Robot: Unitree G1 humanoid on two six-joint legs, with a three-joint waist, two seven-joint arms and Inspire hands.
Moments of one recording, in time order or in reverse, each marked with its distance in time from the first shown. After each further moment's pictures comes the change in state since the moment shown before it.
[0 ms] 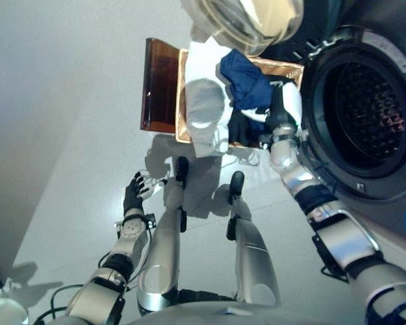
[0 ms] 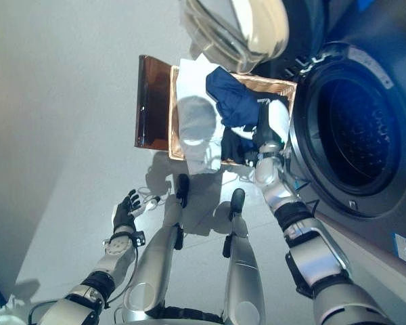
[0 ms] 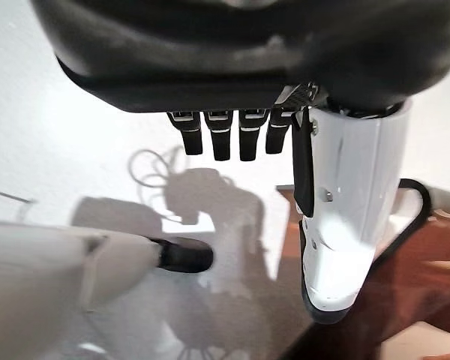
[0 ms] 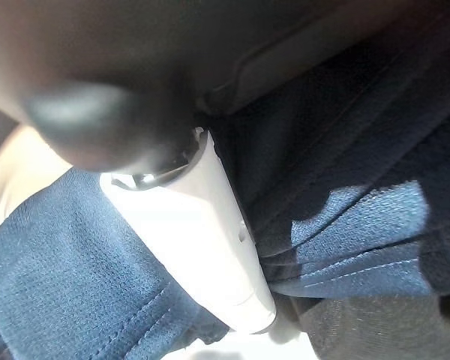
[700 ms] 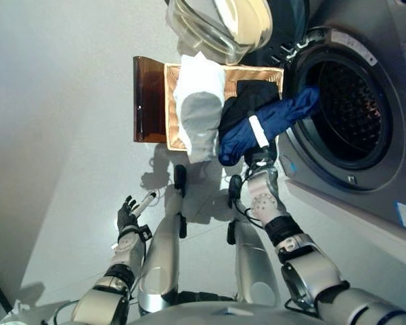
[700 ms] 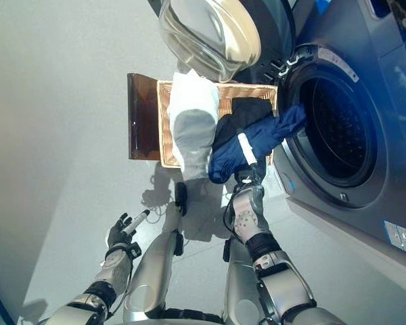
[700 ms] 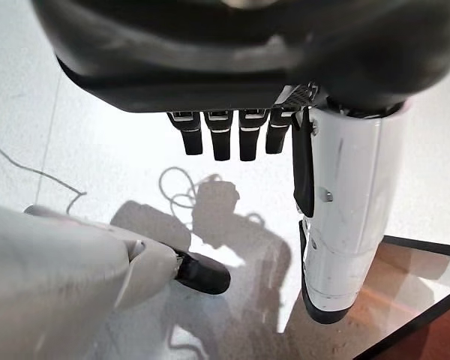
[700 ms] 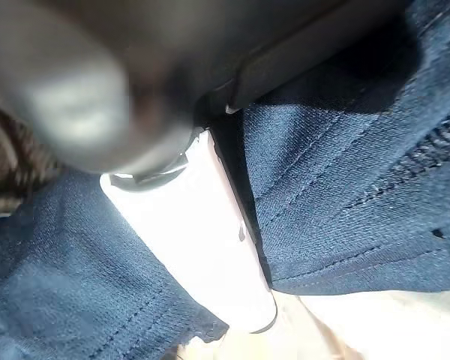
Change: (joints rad) left arm 0.022 -0.058 0.102 0.108 -0.160 0.005 -0.044; right arm 0.159 0.299 -0.173 -0.043 1.208 -0.264 0.261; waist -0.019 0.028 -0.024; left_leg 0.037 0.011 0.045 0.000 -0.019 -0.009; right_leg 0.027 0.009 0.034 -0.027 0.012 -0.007
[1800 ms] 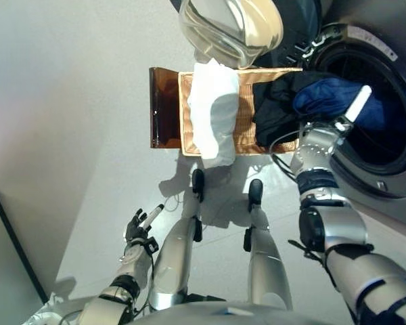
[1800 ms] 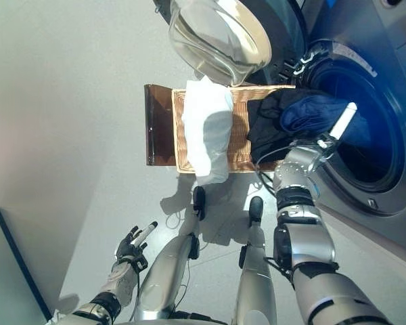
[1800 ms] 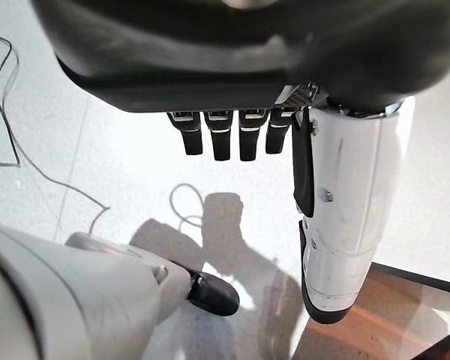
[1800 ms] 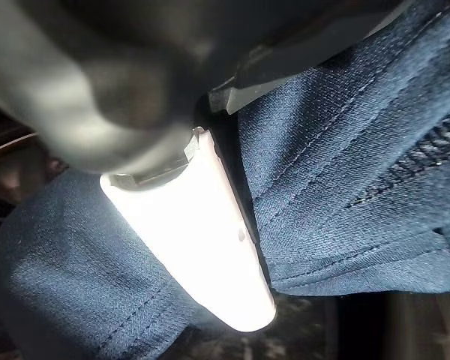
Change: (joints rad) left arm 0.059 -0.030 -0.038 0.035 -0.075 0.001 -0.069; right arm -0.392 -0.238 -0.382 0.252 0.358 -0.200 -0.060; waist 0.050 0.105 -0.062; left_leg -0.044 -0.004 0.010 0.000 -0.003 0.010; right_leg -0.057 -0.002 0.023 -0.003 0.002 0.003
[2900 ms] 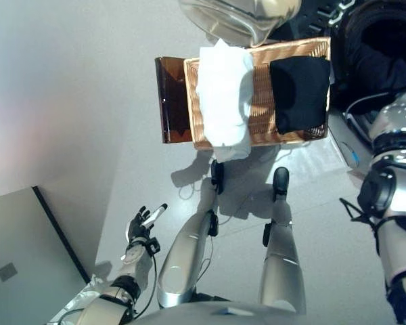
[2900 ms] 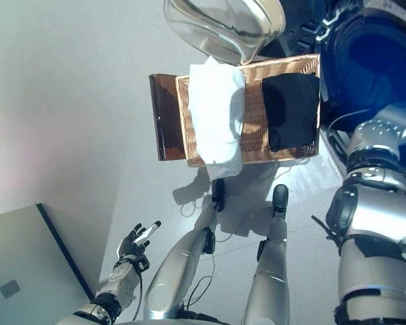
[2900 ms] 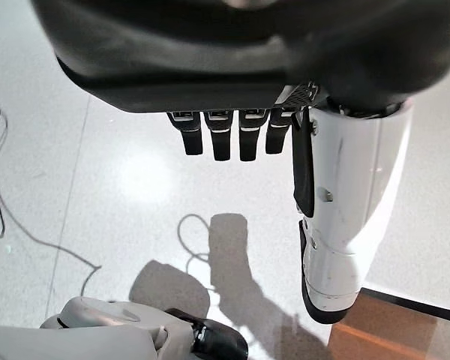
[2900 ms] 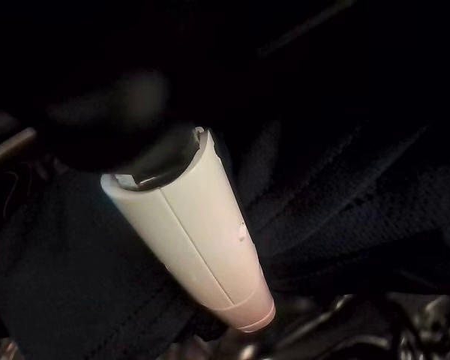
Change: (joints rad) left arm -0.001 0.007 -0.062 -0.004 -0.002 -0.030 -0.018; right arm -0.311 -0.395 -0.053 0.240 -0.037 0.013 -0.180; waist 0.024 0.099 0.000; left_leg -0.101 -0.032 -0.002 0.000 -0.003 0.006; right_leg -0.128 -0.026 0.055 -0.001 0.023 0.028
